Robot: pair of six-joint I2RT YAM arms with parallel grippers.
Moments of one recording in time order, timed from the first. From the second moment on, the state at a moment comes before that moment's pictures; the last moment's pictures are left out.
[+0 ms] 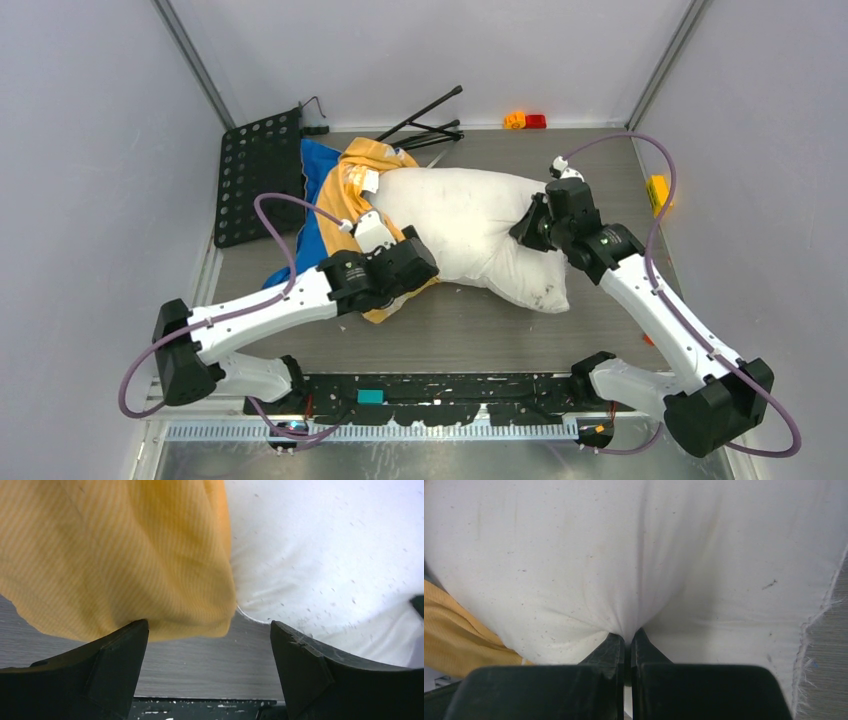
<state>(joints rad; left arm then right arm) -1.10 1.28 1.14 -0.83 -0.61 -1.40 0.42 1.08 1.02 -0.62 0.05 0.62</state>
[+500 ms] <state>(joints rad) -0.97 1.24 0.96 -0.85 -0.61 -1.32 0.43 1.05 1.02 -0.69 0.13 0.61</state>
